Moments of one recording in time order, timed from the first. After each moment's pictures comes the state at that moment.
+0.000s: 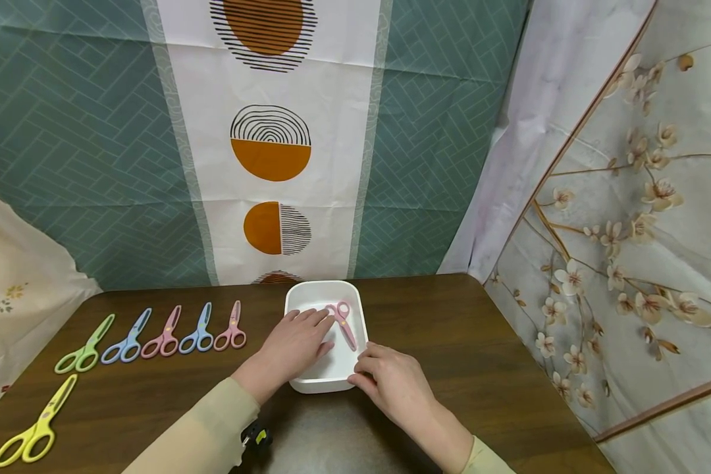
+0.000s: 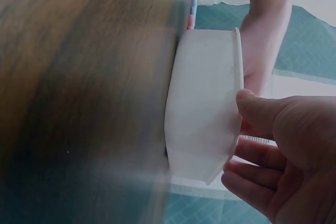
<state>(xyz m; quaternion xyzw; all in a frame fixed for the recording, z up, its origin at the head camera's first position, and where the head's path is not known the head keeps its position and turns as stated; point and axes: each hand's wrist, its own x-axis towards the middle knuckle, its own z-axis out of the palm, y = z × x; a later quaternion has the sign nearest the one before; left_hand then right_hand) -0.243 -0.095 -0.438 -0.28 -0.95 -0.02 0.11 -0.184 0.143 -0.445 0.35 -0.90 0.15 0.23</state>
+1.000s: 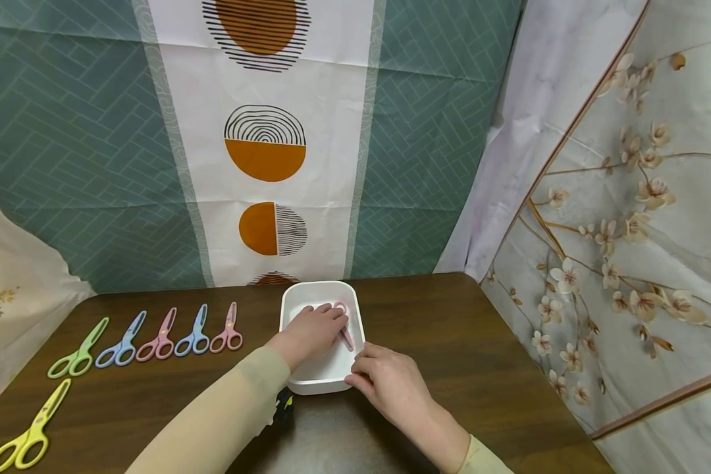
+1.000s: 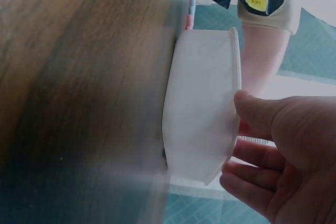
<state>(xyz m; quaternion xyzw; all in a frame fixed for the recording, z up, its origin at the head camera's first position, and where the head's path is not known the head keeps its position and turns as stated) -0.281 -0.064 -0.440 -0.32 -0.95 0.01 0.05 -0.184 0.143 -0.443 0.34 -0.90 0.14 0.23</state>
